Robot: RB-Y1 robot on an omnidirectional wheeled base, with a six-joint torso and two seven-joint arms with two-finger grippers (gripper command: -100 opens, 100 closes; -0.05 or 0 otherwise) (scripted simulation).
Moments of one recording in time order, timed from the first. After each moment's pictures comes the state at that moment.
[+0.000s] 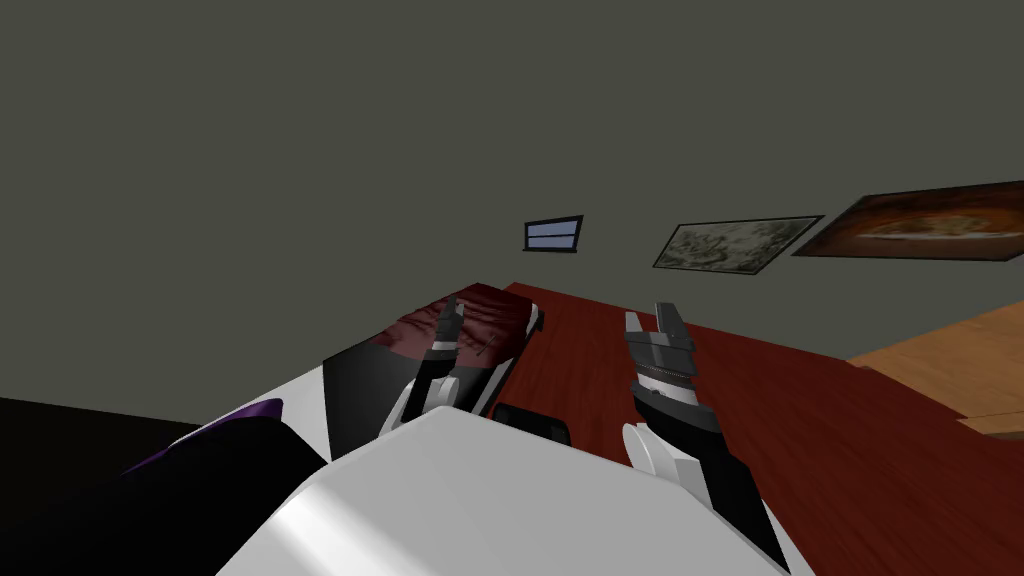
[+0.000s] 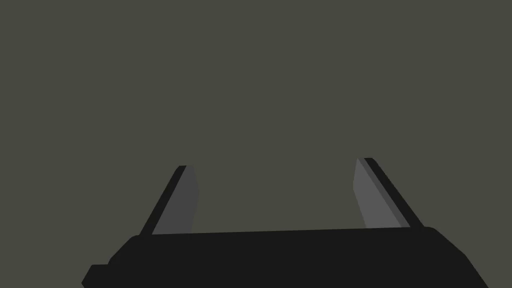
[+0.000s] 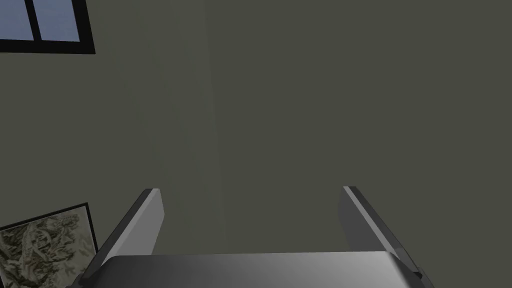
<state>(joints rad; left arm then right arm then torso) 0.54 0.02 0.05 -2.27 -0.07 -0.37 -0.06 0.54 -0.04 0.06 -2.31 -0.06 -0.47 0.15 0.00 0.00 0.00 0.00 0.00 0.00</state>
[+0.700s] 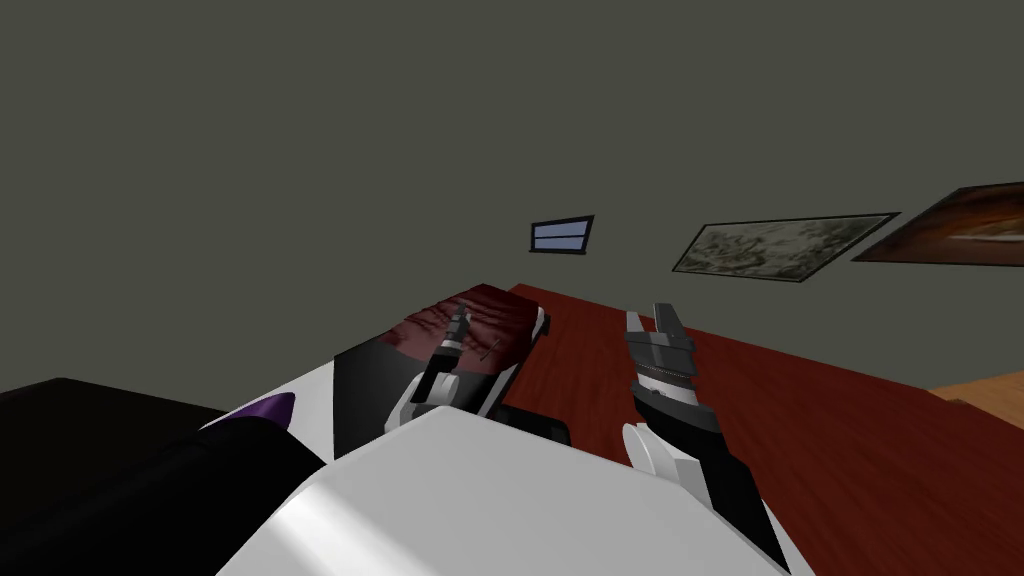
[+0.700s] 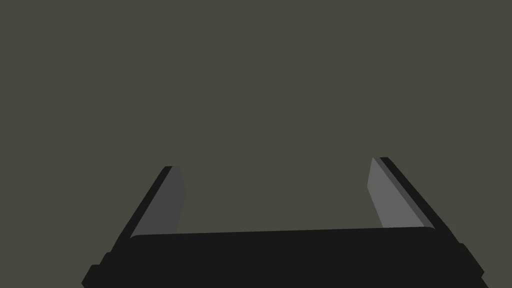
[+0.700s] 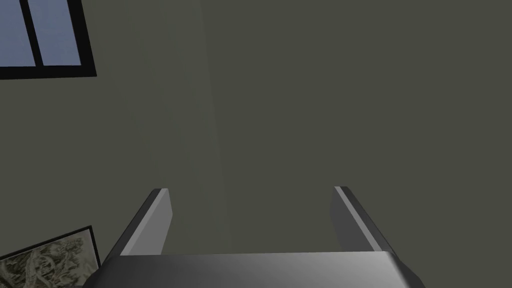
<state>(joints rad) 0.47 0.13 0.06 -2.11 0.00 -0.26 -0.01 0.54 -0.04 0.06 -2.31 -0.06 -0.47 0.15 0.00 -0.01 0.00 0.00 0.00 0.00</state>
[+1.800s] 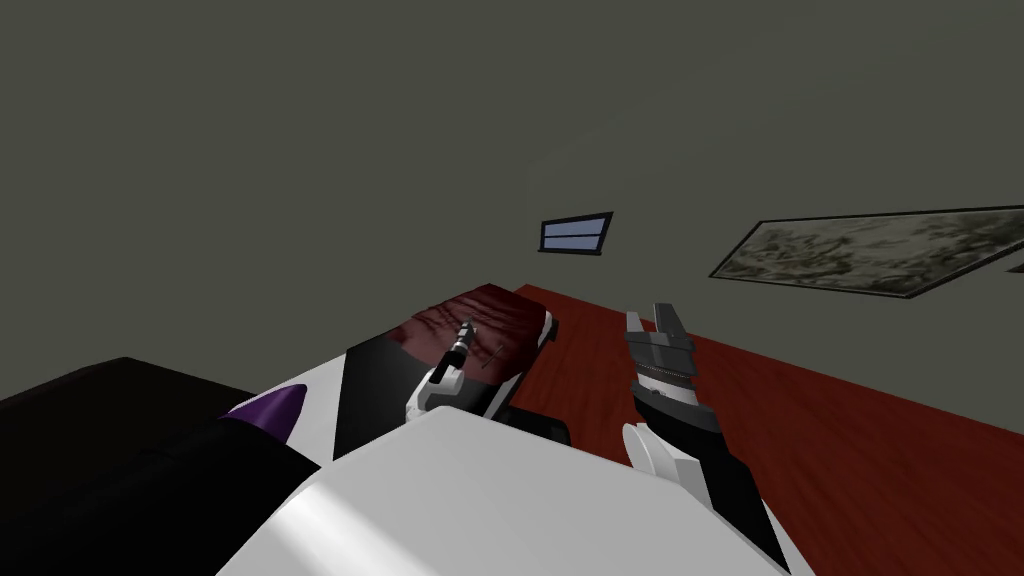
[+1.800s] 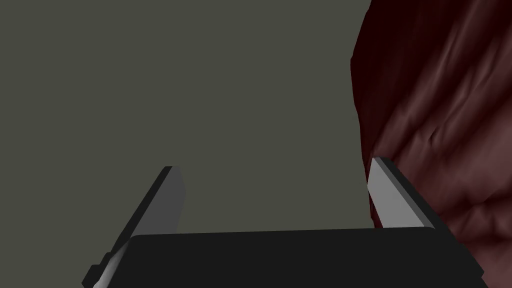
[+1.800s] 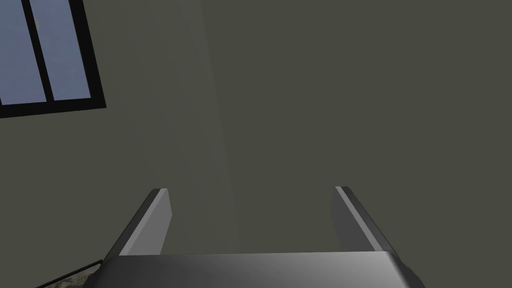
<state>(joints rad) 0.33 0.17 0.08 -1.80 0.11 -0.07 0.08 0.54 -0.04 0.06 -2.31 -0.06 -0.47 0.15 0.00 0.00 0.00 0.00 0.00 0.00</state>
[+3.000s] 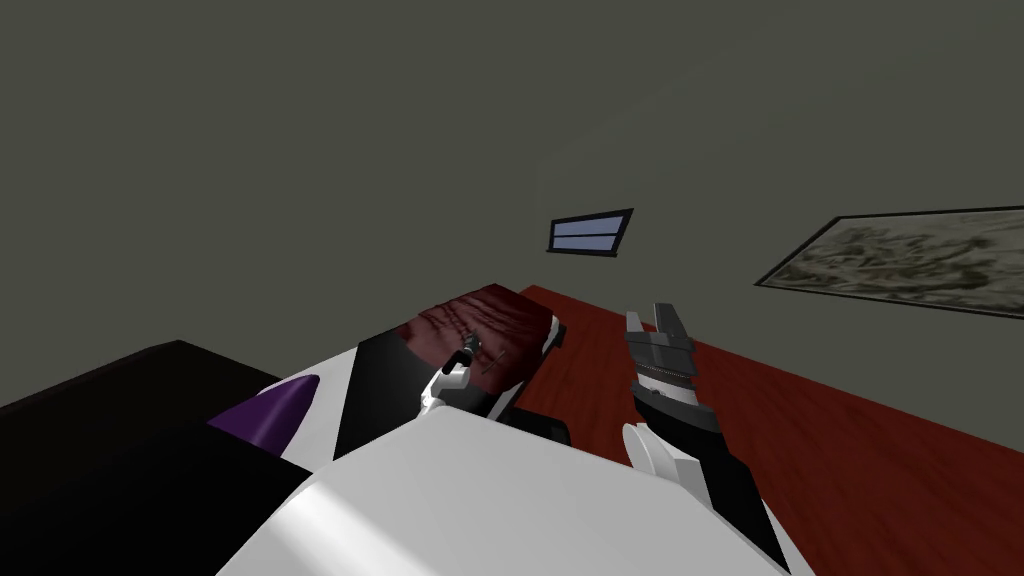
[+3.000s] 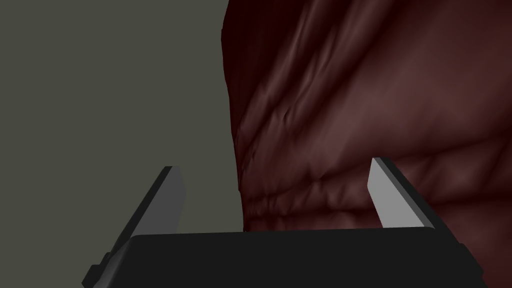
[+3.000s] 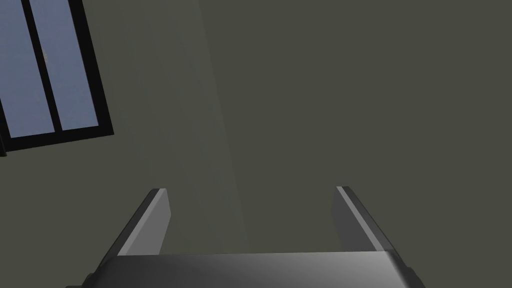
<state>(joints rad) 0.19 0.17 0.09 -1.51 0.21 0.13 0.16 0.54 -0.04 0.06 -2.31 -0.06 -0.47 0.15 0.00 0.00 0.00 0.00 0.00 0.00</state>
